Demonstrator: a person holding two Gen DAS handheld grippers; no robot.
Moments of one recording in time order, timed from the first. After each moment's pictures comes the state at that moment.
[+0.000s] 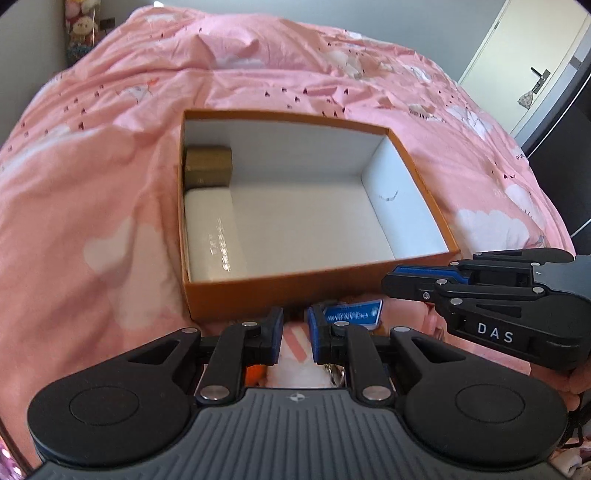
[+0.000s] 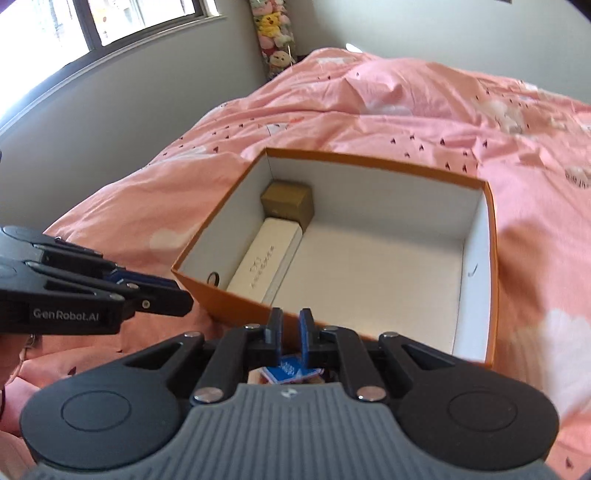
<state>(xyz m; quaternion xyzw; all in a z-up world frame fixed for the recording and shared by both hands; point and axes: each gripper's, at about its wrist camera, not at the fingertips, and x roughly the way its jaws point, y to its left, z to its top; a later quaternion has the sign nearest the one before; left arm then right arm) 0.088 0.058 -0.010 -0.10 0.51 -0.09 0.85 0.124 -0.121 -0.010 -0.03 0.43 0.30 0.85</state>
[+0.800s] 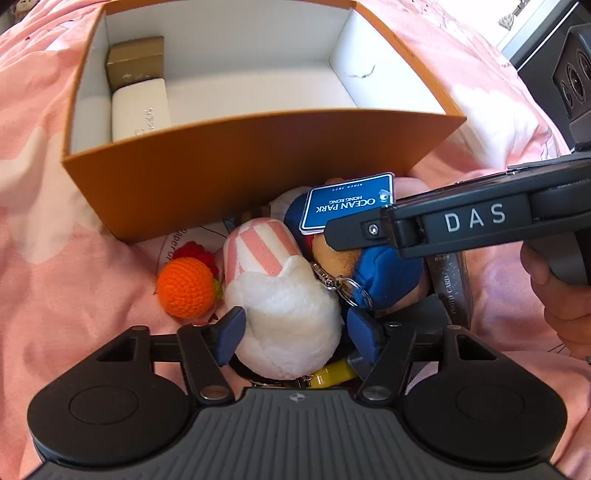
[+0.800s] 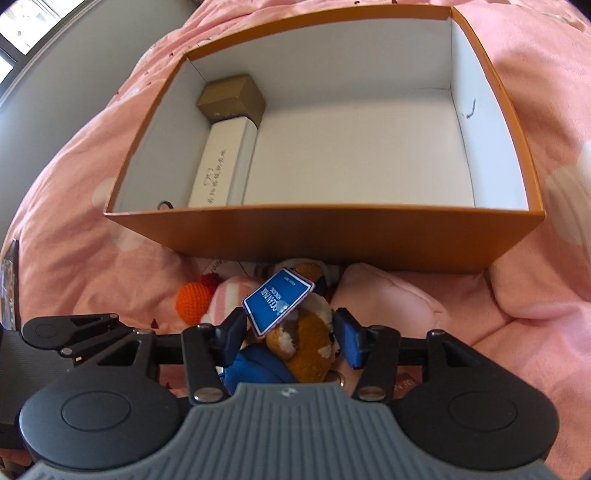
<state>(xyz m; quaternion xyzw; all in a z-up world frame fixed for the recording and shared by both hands) 0.071 0.015 -0.086 -0.04 0.58 -0.15 0.80 0.148 -0.128 -0.086 0.05 0.58 0.24 0.78</state>
